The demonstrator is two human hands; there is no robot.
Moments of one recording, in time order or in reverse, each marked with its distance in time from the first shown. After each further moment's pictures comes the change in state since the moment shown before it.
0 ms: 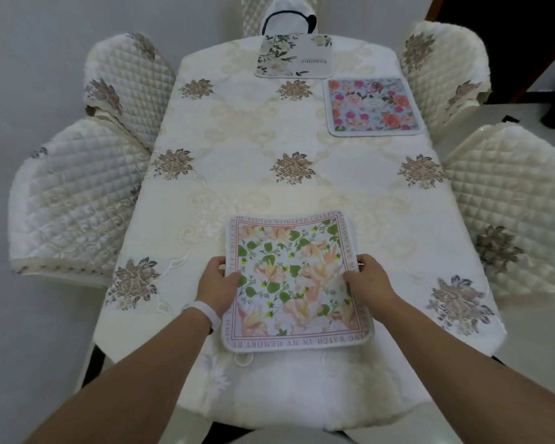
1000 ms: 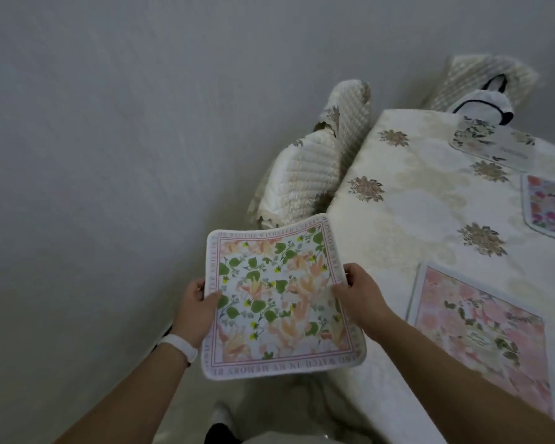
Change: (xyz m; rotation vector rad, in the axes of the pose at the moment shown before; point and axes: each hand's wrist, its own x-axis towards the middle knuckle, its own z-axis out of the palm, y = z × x) left_hand -0.100 -0.179 -0.359 -0.500 0.436 -0.055; right_hand -0.194 -0.154 0.325 -0.293 -0.390 -0.419
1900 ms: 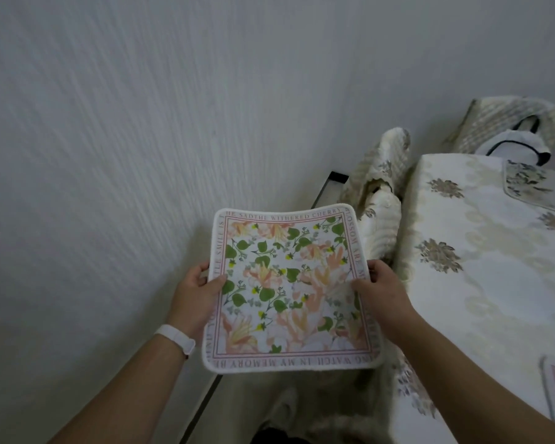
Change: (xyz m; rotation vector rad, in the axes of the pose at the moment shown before) left_hand 0.262 0.142 -0.120 -0.138 -0.112 0.096; right_hand 0.167 -0.181 0.120 0.193 0.157 -0.083
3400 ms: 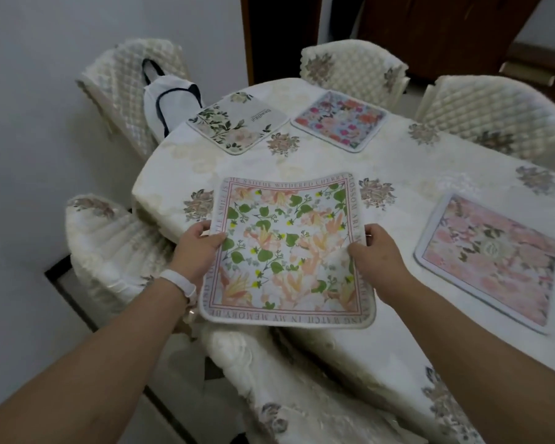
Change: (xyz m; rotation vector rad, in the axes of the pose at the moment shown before) left_hand 0.294 0.110 0.613 0.697 -1.272 0.057; right_hand 0.210 0.014 -0.206 0.398 1.210 0.596
